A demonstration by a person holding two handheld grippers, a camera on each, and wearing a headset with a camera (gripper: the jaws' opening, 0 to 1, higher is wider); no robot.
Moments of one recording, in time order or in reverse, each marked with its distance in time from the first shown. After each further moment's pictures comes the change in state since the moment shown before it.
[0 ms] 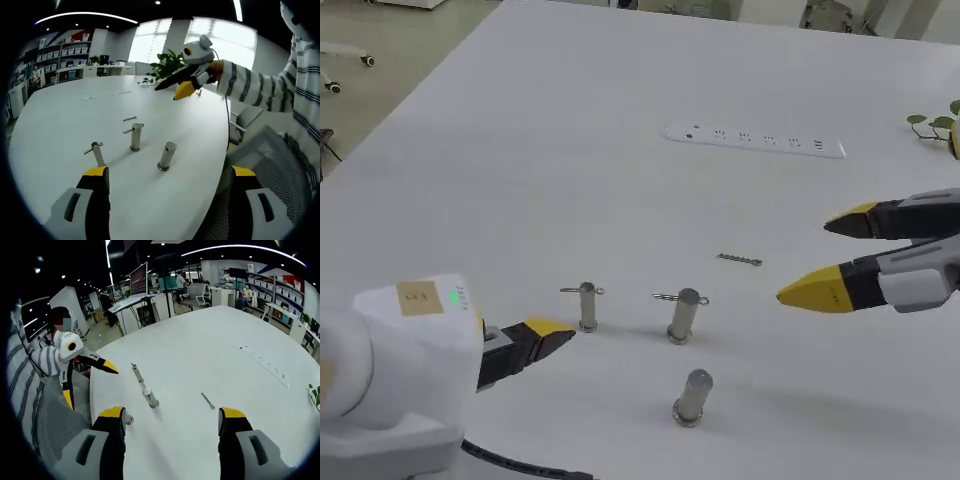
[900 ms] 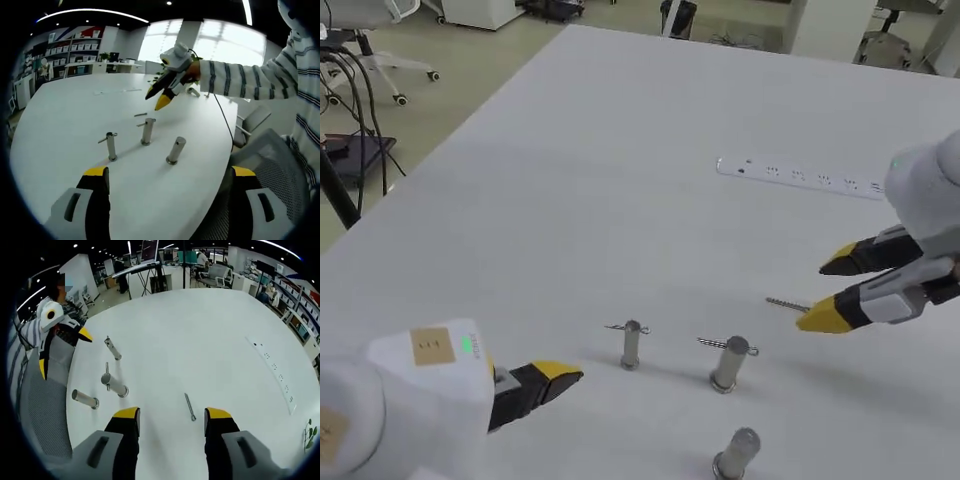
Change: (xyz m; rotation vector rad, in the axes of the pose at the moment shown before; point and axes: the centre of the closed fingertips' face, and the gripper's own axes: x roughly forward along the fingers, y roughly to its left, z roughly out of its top) left arm -0.016 0.014 -0.007 -0.053 -0.002 0.054; right arm 0.069 -0.044 -0.018 -0.193 0.255 0.051
